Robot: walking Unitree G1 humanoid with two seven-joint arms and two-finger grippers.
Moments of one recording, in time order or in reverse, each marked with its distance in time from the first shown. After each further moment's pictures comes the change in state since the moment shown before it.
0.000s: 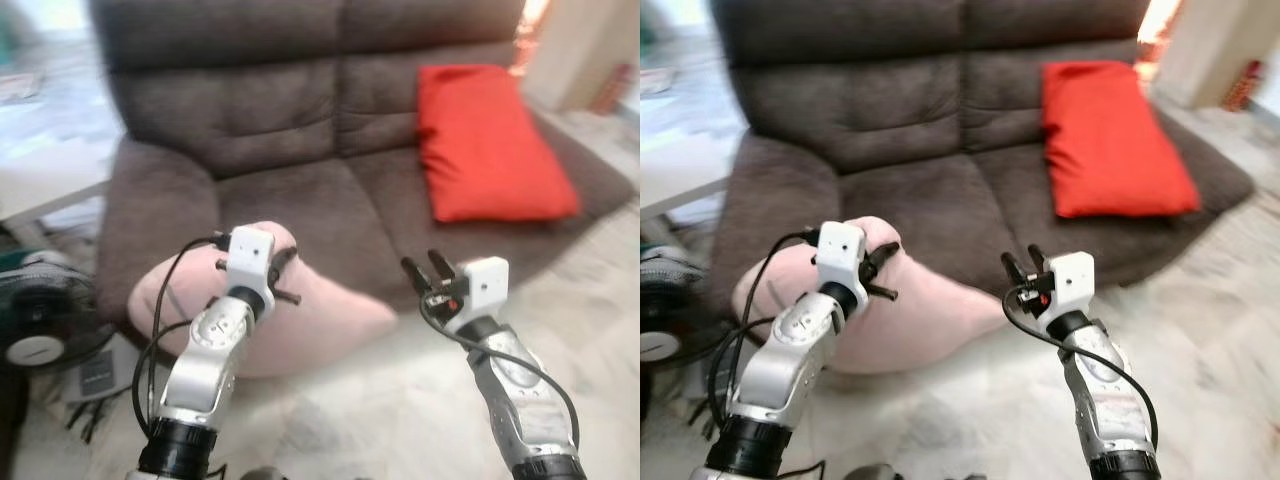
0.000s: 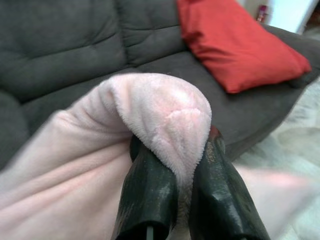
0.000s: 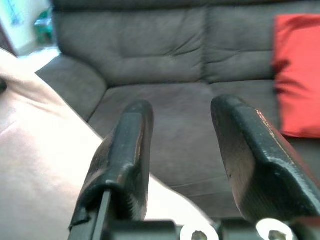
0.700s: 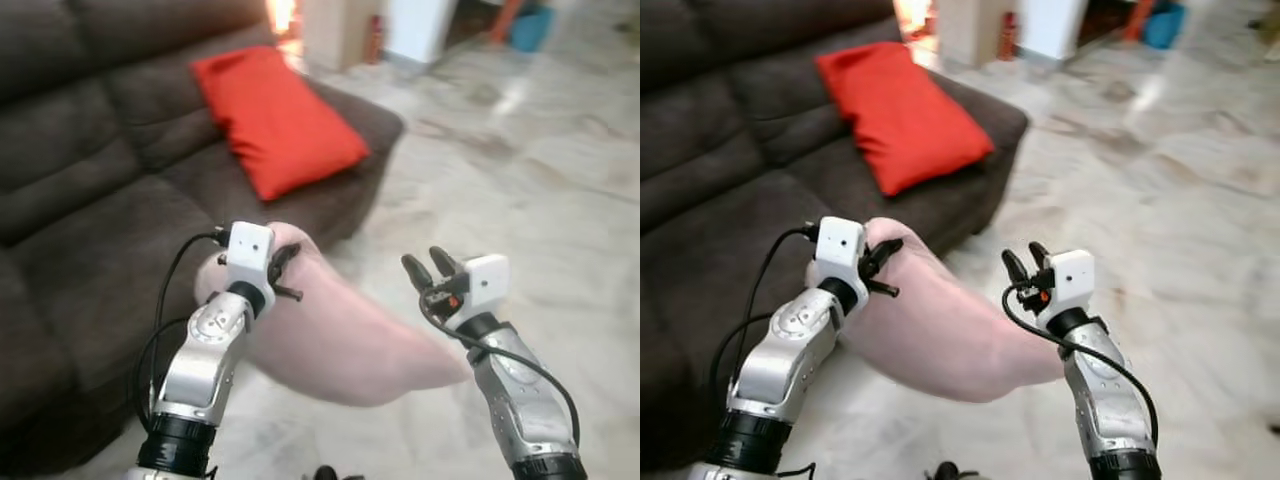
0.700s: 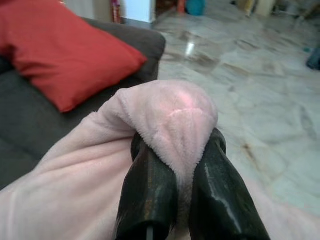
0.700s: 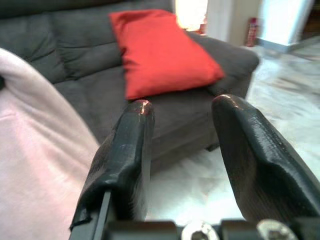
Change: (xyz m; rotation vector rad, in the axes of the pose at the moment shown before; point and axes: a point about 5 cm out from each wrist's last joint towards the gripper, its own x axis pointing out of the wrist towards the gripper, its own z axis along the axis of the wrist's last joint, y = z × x) left arm 0.003 0.006 0.005 -0.001 -0.011 -0.033; right arm 0.001 0.001 0.001 0.003 0.001 -0.011
